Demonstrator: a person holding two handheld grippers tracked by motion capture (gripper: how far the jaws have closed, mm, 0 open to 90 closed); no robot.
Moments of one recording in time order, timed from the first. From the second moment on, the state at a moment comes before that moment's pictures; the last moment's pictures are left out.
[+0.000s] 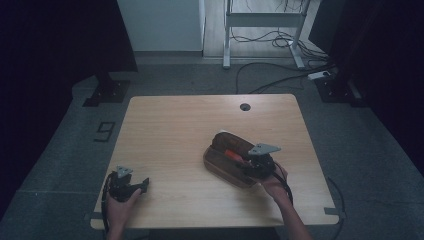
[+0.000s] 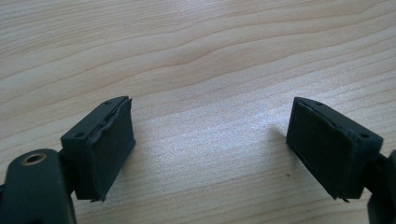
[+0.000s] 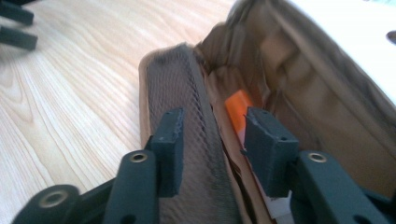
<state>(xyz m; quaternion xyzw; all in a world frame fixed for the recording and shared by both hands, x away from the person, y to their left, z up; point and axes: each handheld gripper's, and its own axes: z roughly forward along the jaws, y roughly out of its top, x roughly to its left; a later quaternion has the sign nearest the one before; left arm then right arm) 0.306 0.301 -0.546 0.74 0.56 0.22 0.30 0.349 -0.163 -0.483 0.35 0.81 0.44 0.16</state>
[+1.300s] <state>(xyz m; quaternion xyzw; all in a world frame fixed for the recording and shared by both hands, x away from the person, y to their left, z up) 0.307 0.301 -0.546 0.74 0.56 0.22 0.30 0.316 -0.265 -0.479 0.44 0.73 0.48 0.22</state>
